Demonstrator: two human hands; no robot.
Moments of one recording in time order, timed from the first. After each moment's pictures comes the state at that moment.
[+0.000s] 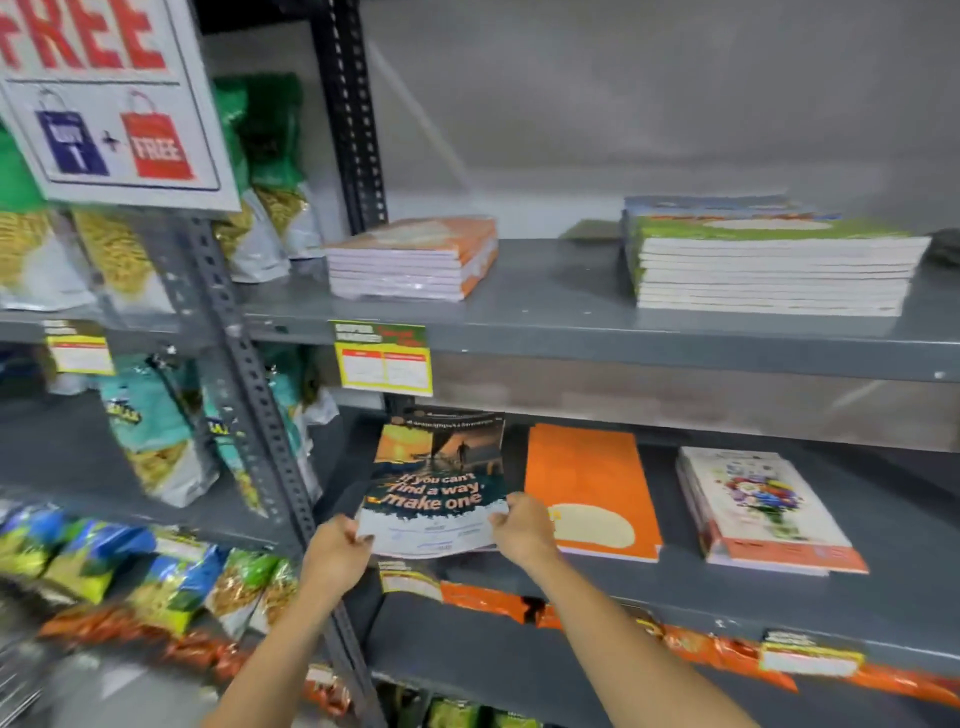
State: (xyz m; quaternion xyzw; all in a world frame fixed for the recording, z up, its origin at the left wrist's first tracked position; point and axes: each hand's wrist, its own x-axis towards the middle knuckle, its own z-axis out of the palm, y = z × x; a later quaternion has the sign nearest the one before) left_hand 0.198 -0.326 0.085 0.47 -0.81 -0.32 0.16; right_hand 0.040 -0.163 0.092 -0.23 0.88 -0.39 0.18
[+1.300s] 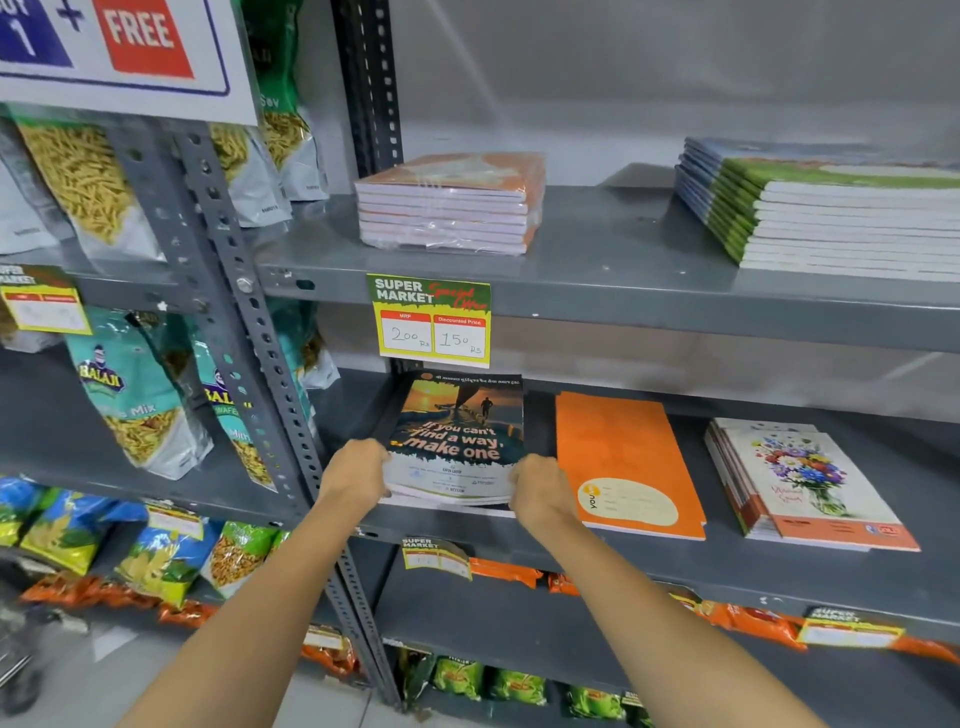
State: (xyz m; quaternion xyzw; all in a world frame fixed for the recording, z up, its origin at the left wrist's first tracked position) left_hand 0.154 -0.407 0.098 0.37 -0.92 -0.15 -0.01; right_hand 0.038 -0.215 0.082 -0.26 0.93 -0.23 0.09
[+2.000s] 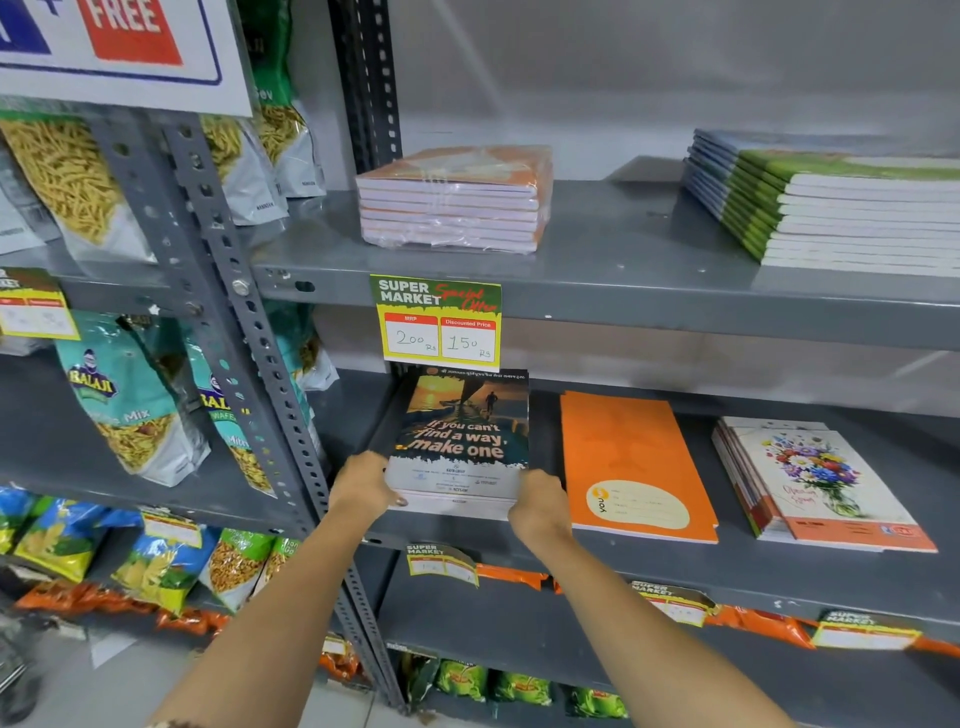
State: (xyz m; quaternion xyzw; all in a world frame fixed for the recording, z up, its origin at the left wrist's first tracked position) left_hand 0.146 -0.417 0.077 0.39 -0.88 -0.26 0.01; right_hand 0.044 -0.222 0.065 -0.21 0.92 -0.30 0.13
